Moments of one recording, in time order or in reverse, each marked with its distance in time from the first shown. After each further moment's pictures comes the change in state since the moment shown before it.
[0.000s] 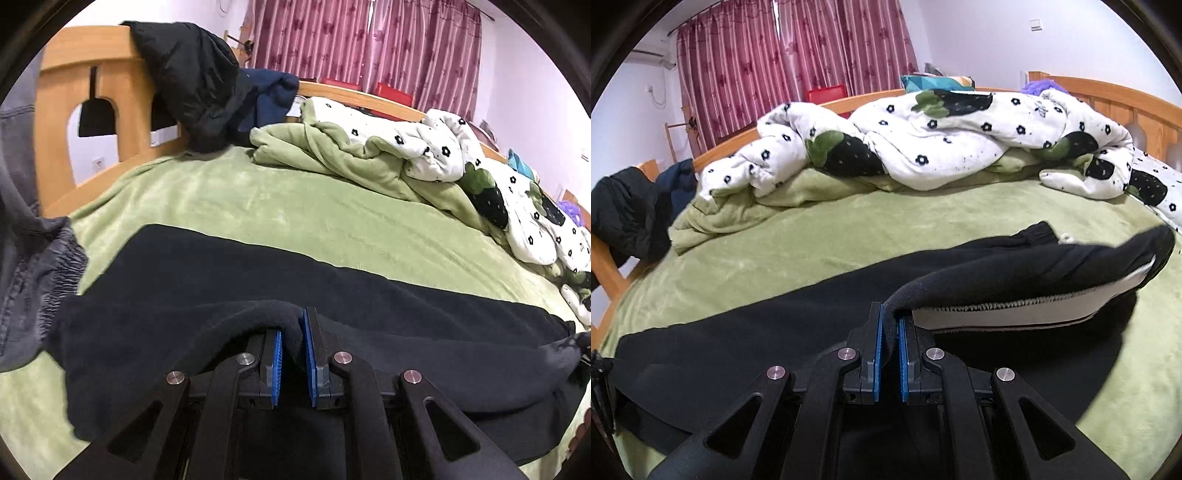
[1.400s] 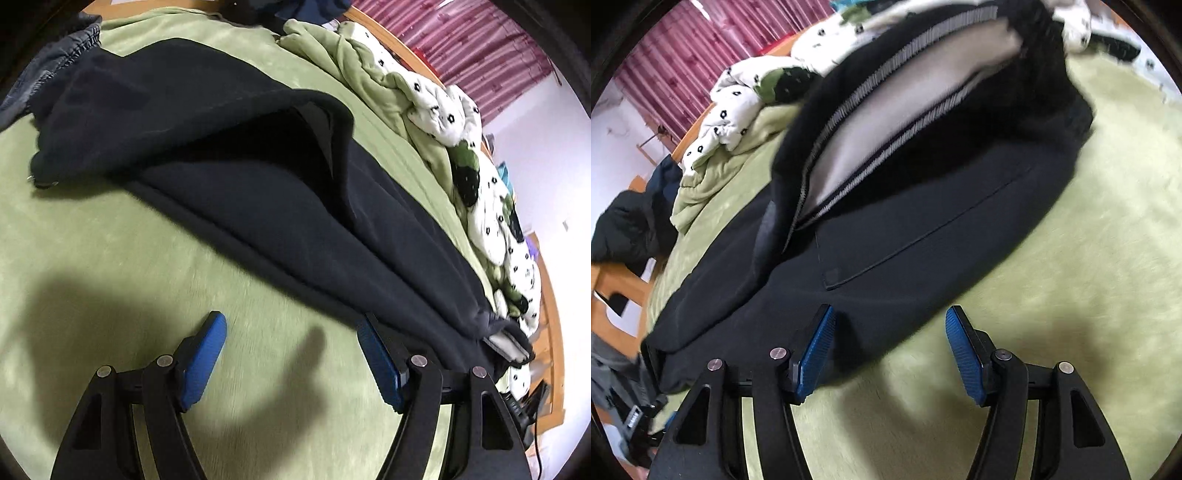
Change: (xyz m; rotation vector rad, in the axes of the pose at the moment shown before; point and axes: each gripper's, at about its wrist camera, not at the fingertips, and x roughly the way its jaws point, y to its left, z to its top) left arm -0.015 0.038 -0.106 -0.368 0.362 -0.264; right arm -0.018 -0.111 -0.089 0.292 0.356 0.135
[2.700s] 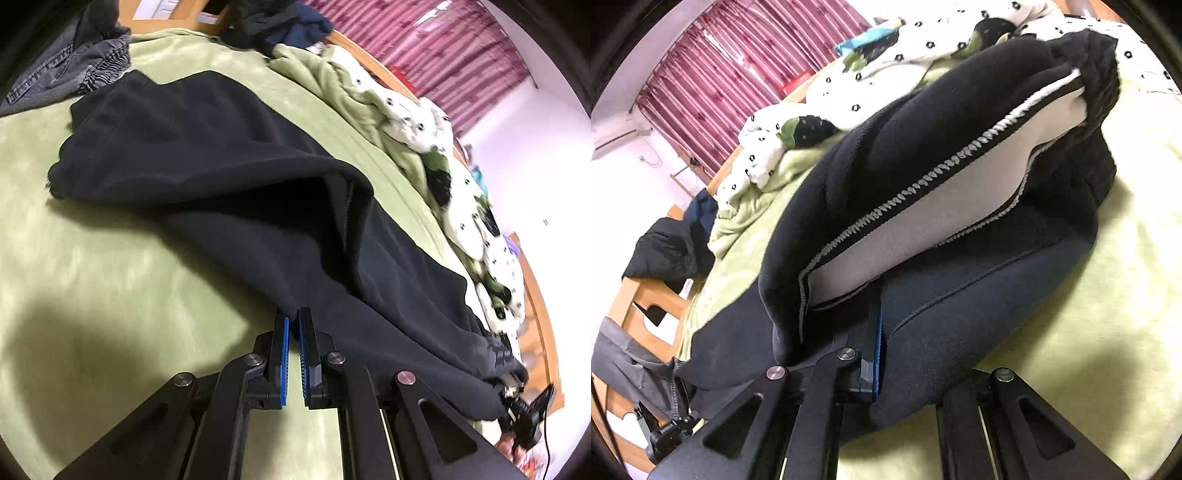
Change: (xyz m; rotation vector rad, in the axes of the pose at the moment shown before) left arm -0.056 0.009 -0.066 0.051 -0.072 -0.069; right arm -0.097 -0.077 -0.007 0.011 -0.148 0.147
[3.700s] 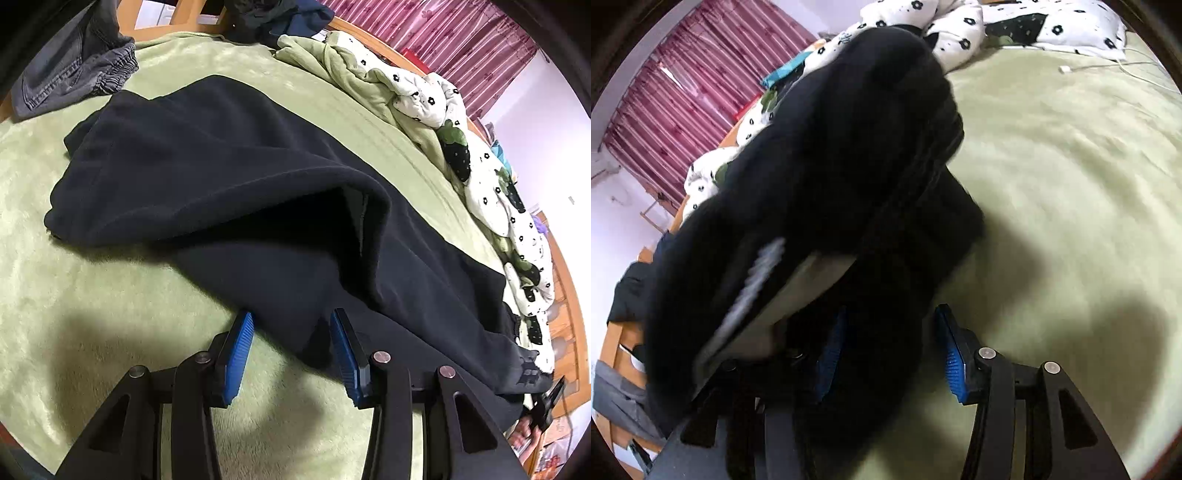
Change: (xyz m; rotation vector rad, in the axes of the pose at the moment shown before) left arm -0.004 -0.027 -0.030 0.033 0.018 0.165; right arm 0.013 -0.148 0.066 0.130 -0.030 -0.070
